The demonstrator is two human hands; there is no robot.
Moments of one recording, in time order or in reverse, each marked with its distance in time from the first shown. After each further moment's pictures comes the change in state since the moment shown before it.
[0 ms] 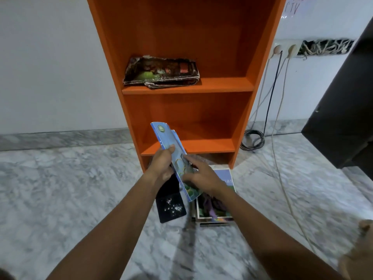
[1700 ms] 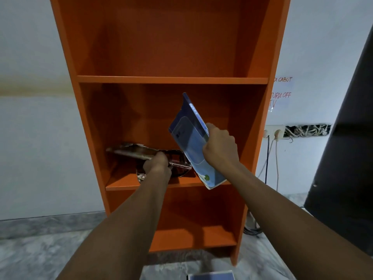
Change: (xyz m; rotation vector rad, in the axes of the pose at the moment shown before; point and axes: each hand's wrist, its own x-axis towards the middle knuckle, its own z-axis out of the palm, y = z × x) left_hand 0.152 0.224 0.125 -0.346 0.363 0.129; right_hand 0.120 -0.235 -0.197 -0.686 0.797 -0.391
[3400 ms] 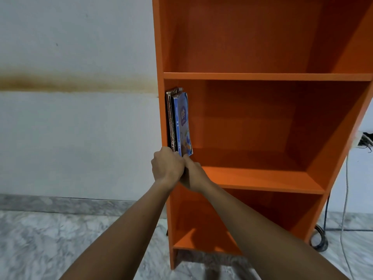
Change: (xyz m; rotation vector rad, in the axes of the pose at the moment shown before) left_hand 0.031 0.089 -0.144 1.071 0.123 0.821; right_hand -0.021 -0.143 0.196 0.351 -0.551 -0.177
